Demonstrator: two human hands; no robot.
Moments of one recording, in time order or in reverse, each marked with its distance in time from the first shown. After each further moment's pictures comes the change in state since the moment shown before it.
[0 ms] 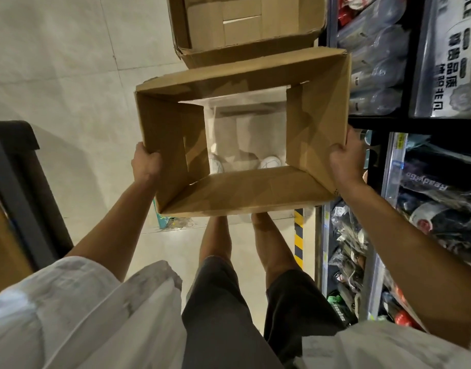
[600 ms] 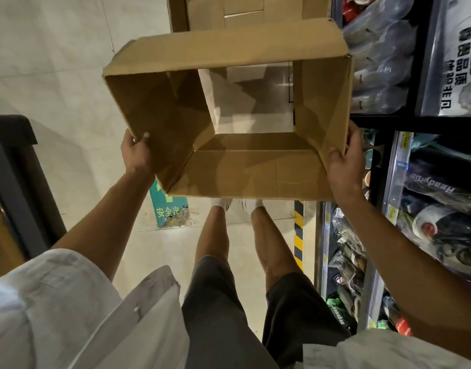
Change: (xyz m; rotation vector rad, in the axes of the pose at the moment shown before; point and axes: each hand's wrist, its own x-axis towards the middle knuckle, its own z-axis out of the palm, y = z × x) left_hand 0.024 -0.004 0.004 -0.526 -0.001 -0.034; right_hand -0.019 0.010 0.003 0.062 -0.017 -0.075
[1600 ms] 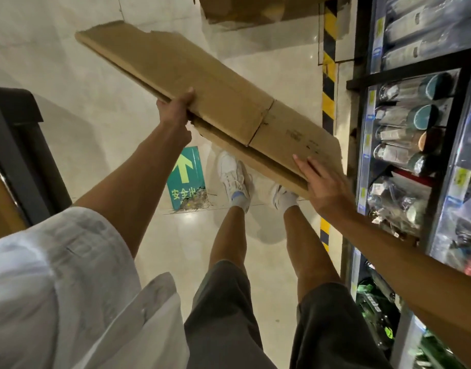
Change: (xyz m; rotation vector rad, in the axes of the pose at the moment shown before) left_hand 0.032 -0.042 0.009 -0.220 -0.210 -0.258; right_hand -0.124 0.114 0.106 -0.701 -0.347 -0.521
